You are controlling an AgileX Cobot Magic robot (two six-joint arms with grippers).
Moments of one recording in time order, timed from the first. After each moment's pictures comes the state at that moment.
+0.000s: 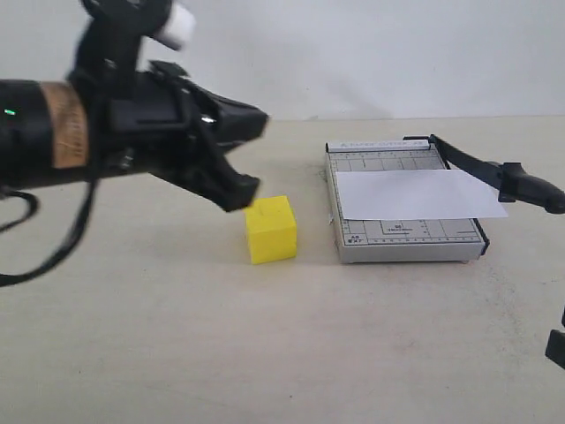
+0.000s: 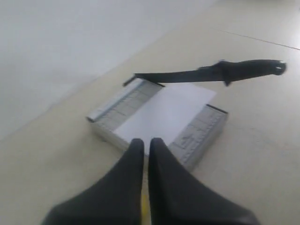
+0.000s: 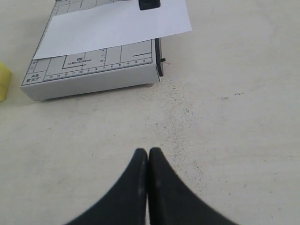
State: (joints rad) left arm -0.69 1.30 -0.79 0.68 -0.10 -0.51; right arm -0.06 0.88 0.00 -0.69 -0.32 0.82
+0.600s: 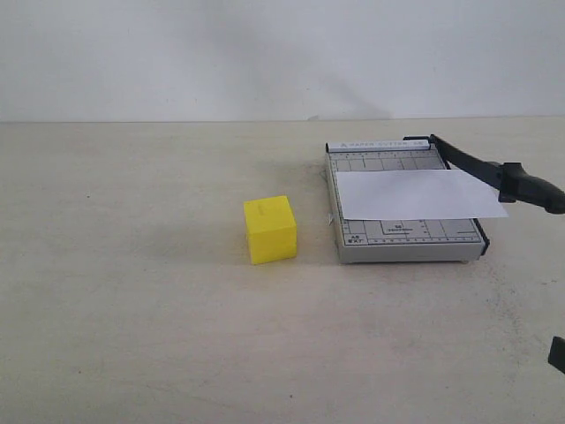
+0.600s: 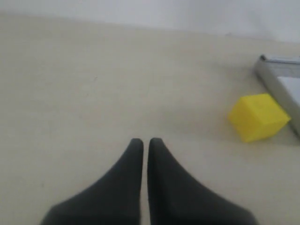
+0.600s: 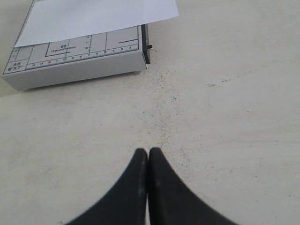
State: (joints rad) left arm -0.40 0.61 -0.35 0.61 0.40 -0.86; right arm -0.06 0.88 0.00 -0.69 -0.26 0.83
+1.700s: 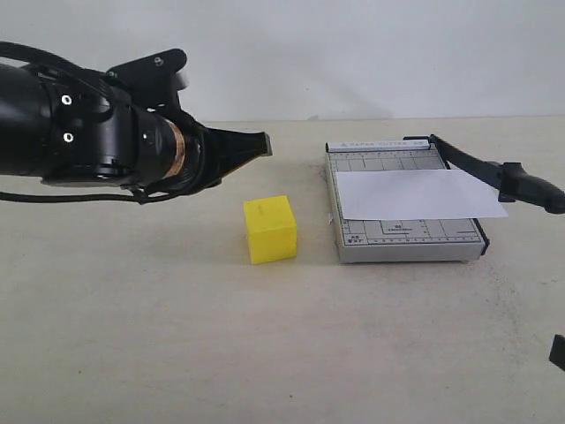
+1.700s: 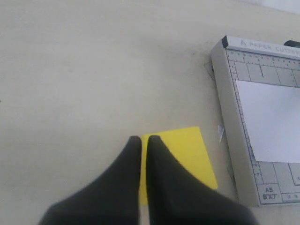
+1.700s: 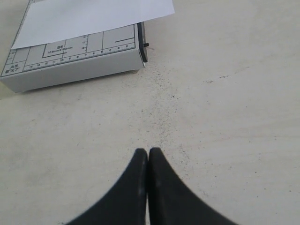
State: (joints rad) left arm -0.67 1.74 -1.04 1.08 0.35 -1.70; right arm -0.06 0.88 0.00 -0.69 -0.26 0.85
